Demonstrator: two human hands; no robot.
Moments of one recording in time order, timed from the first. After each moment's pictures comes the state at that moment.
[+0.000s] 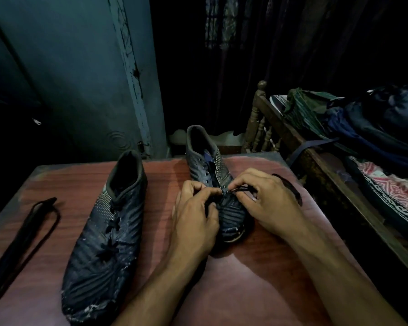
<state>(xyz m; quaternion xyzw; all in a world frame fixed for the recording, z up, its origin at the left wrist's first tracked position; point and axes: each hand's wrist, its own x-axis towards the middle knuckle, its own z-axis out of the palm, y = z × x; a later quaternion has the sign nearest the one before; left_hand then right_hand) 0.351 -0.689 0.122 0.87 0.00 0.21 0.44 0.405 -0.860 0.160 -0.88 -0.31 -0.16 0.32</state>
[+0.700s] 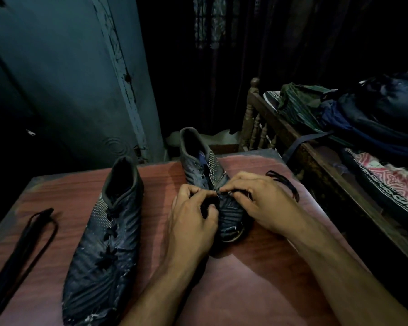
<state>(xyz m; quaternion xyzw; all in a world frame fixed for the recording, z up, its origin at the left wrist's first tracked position) 0.354 -0.688 0.121 0.88 0.01 0.21 0.43 0.406 -0.864 0.160 -0.88 -0.33 -0.10 0.31</state>
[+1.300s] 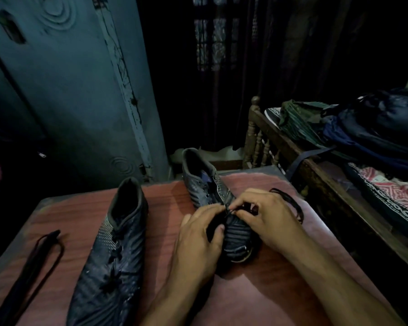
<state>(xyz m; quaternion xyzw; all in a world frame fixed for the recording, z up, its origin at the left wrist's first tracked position) 0.355 -0.683 0.119 0.91 -0.06 0.18 0.38 0.412 -0.863 0.152 -0.88 -0.28 -0.15 0.36</state>
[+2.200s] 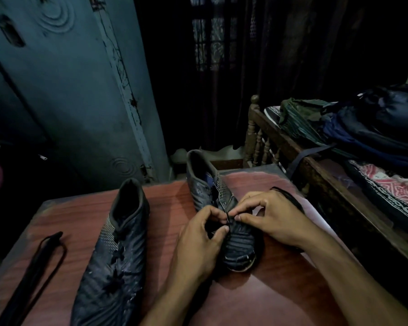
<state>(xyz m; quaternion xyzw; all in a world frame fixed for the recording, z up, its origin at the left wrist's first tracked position) 0.353 -0.686 0.128 0.86 -0.01 0.12 0.49 0.414 -0.878 0.167 -0.87 -0.31 -0.01 0.40</state>
